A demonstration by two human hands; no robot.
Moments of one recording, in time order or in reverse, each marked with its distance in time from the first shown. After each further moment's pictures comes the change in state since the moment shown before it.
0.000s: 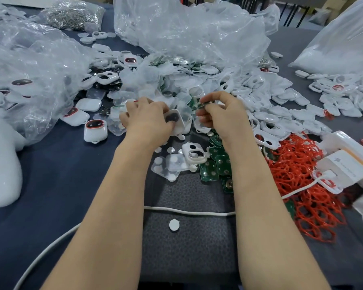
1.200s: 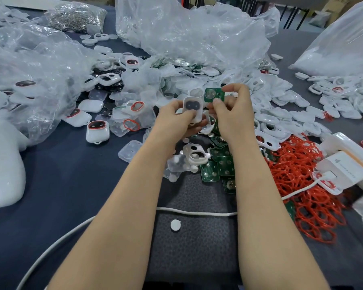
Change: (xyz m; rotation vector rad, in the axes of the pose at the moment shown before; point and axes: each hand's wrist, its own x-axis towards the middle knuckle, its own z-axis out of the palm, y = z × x) left_hand -0.002 0.029 0.022 -1.417 -0.242 -0.130; right_hand 0.000 0.004 -0.005 -0.119 0.149 -0.177
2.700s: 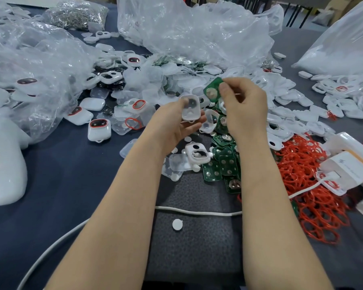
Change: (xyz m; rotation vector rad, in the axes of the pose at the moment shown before) left_hand -0.005 0.016 -0.002 -0.215 -0.003 -0.193; right_hand -0.001 -0.017 -0.006 -0.110 0.081 -0.146
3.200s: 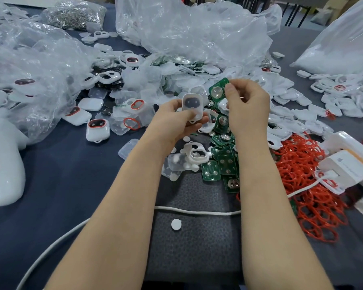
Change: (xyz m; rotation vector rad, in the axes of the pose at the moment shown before) left_hand 0.001 -0.005 -0.001 0.153 -0.043 0.102; right_hand 0.004 0.010 0.001 0.028 0.109 0.078
